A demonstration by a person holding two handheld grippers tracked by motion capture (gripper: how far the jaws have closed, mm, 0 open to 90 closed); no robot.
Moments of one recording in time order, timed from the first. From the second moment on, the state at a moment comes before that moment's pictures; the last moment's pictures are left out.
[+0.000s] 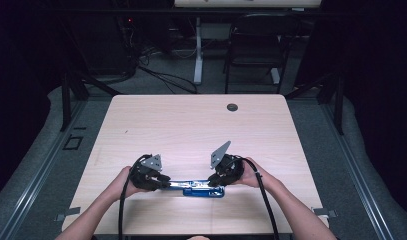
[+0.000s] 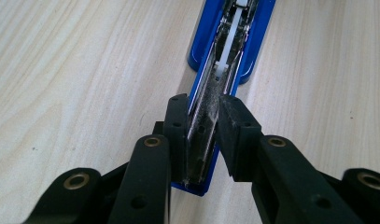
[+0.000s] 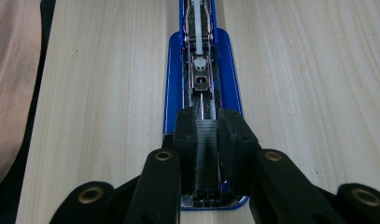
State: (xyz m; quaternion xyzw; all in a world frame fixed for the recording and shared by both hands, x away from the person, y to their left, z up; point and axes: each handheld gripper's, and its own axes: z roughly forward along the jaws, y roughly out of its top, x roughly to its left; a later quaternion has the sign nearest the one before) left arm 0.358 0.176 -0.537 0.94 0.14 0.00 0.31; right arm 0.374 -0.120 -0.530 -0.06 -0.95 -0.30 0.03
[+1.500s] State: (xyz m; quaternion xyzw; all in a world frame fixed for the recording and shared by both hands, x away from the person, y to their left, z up) left arm 0.357 0.176 -0.537 0.94 0.14 0.00 0.31; right arm 0.375 -0.105 -0.532 -0.13 -0.95 -0.27 0.00
